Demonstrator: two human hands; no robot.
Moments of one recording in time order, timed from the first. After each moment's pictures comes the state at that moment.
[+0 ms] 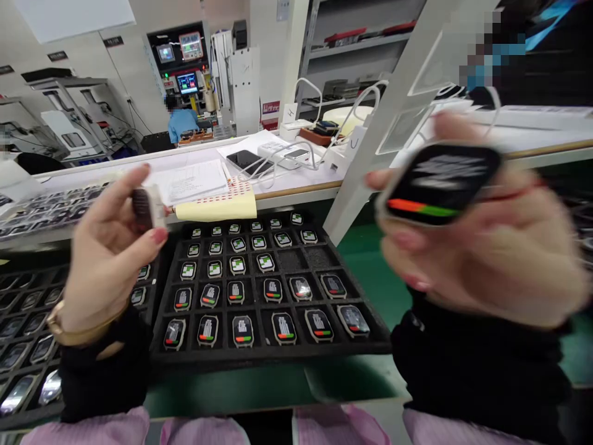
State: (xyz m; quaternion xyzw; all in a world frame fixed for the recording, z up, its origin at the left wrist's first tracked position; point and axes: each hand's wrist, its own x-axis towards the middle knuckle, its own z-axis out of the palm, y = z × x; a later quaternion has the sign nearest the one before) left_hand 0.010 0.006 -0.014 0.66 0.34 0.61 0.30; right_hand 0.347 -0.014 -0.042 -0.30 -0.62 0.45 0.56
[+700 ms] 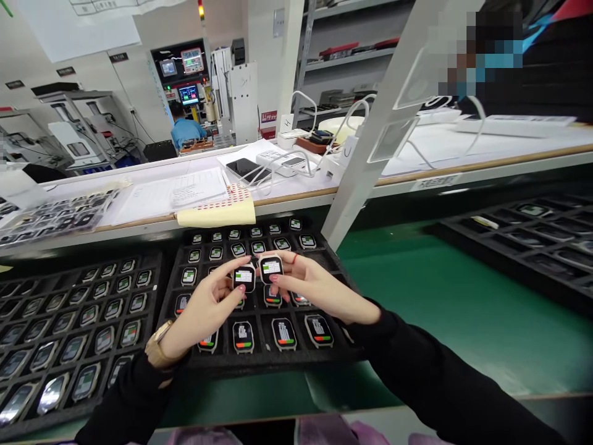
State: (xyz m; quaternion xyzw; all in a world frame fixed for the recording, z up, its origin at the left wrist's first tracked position) left_hand 0.058 -0.002 -0.113 0.64 0.41 0.38 0.52; right_hand 0.280 0.017 -0.118 -0.33 -0.59 0.63 0.39
